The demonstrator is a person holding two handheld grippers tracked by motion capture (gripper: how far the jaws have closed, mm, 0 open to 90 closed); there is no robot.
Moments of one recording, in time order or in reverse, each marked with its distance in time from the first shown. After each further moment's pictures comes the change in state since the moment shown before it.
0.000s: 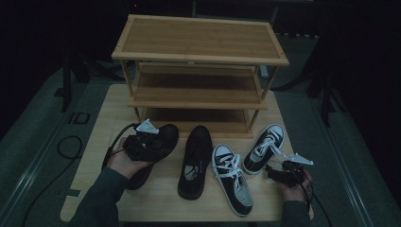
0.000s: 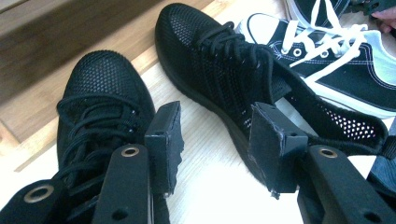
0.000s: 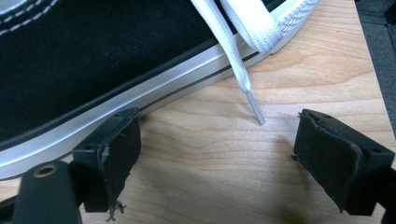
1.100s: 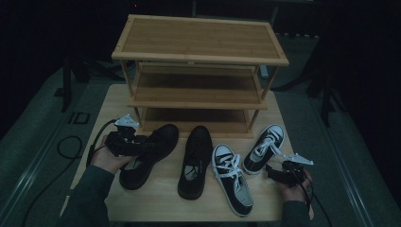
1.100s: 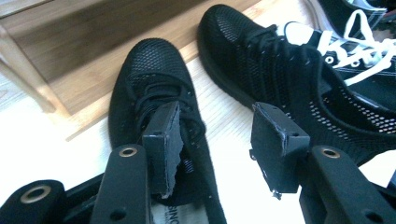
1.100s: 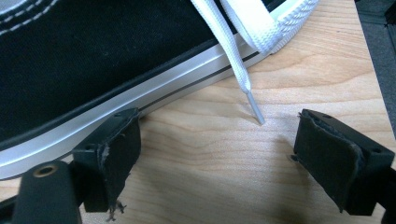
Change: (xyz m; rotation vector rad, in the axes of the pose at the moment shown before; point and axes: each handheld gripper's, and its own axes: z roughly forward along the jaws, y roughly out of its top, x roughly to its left) left arm 0.039 -0.020 -0.023 -0.037 0.028 -0.094; right arm 0.000 0.000 0.000 0.000 0.000 0.000
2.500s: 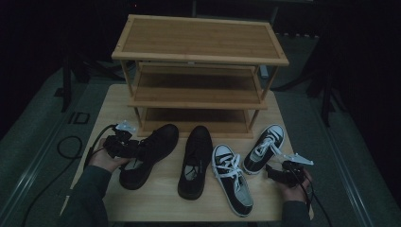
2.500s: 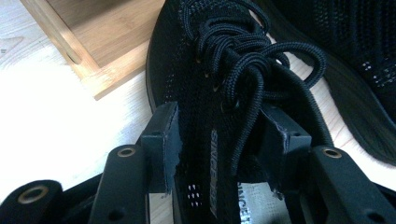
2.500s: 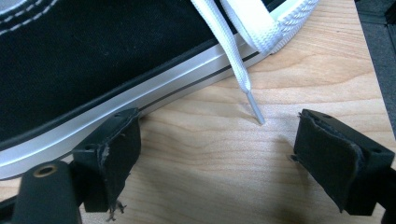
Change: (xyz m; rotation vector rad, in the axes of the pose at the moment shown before) left arm 0.042 -0.034 0.031 0.090 0.057 -0.017; right arm 0.000 0.000 0.000 0.000 0.000 0.000
